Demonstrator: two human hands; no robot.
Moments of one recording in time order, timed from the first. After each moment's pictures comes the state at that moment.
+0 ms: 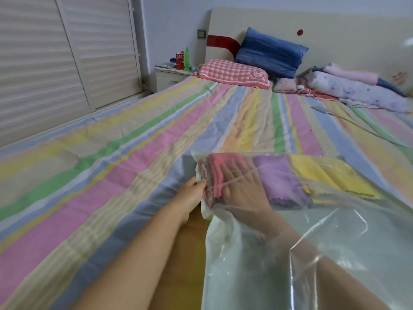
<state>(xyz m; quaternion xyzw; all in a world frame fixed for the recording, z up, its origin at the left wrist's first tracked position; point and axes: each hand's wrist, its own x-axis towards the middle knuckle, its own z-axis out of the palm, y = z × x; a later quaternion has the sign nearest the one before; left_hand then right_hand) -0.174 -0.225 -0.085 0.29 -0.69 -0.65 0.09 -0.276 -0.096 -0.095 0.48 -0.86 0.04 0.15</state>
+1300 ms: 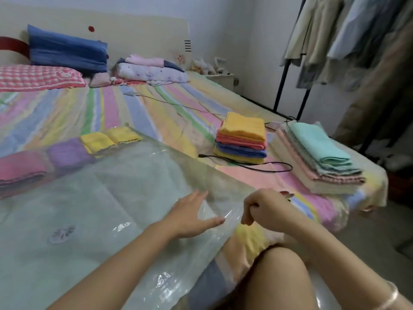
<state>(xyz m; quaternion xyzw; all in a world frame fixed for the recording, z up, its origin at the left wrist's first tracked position) -0.039 0.240 -0.036 -0.22 -0.94 -0.21 -0.14 0.016 0.446 0.018 0.02 -0.98 0.19 -0.04</state>
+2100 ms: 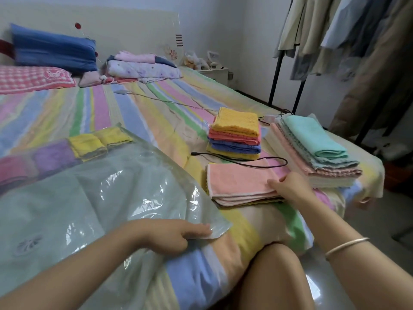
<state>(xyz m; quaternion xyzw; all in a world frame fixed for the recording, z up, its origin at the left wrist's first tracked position) -0.029 0.222 -0.013 -0.36 -0.84 -0.15 -0.39 -0.052 0.551 -0.036 -0.31 -0.91 0.27 0.04</state>
